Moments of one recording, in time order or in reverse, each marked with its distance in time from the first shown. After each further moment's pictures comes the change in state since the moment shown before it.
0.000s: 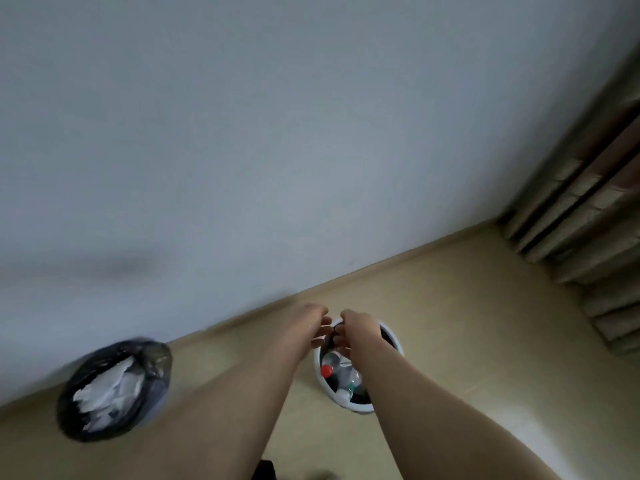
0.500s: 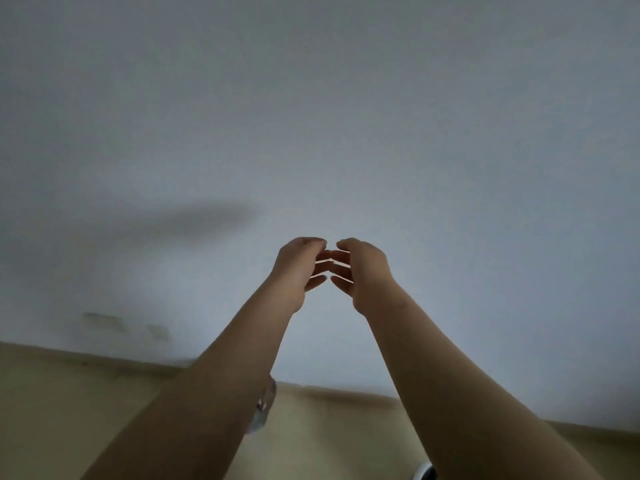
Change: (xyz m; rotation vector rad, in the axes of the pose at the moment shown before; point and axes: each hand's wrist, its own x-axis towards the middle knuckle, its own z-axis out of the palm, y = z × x) left_hand -0.178 0.083 -0.269 -0.494 0.402 0.627; right_hand -0.225 -0.103 0.240 -0.110 -0.574 -0.484
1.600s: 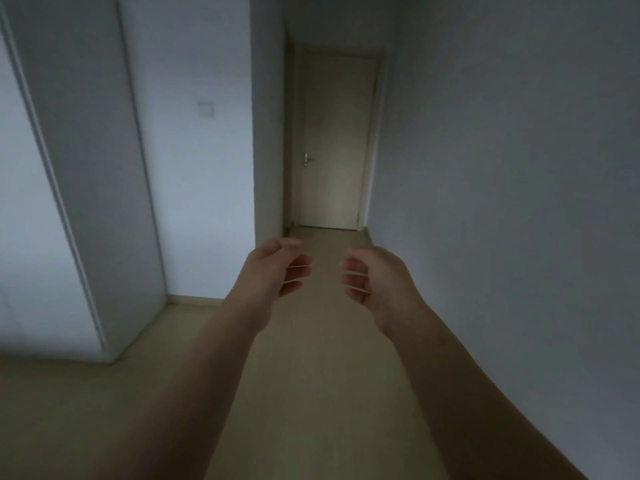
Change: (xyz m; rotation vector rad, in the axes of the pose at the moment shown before) left_hand -0.210 0.114 -0.734 -0.129 1.451 0.504; right_hand -0.210 0.184 0.773 -0.339 -1.508 0.039
